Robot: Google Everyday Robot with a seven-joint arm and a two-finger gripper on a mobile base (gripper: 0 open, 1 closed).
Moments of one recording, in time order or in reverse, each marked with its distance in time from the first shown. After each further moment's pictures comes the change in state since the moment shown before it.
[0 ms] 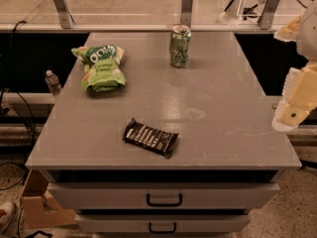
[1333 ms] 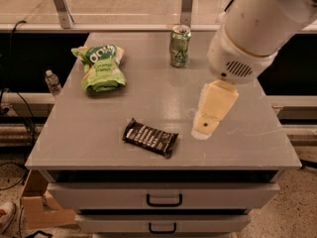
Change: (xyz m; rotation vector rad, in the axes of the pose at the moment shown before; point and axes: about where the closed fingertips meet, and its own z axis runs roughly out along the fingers) arm -0.095 0.028 0.065 -0.080 -0.037 0.026
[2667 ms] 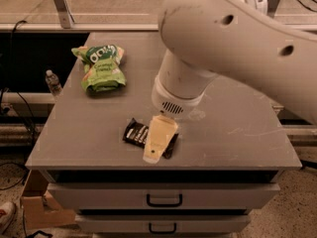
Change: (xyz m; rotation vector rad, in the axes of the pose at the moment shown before) arm -0.066 0.042 0.091 -0.047 -0.019 -0.016
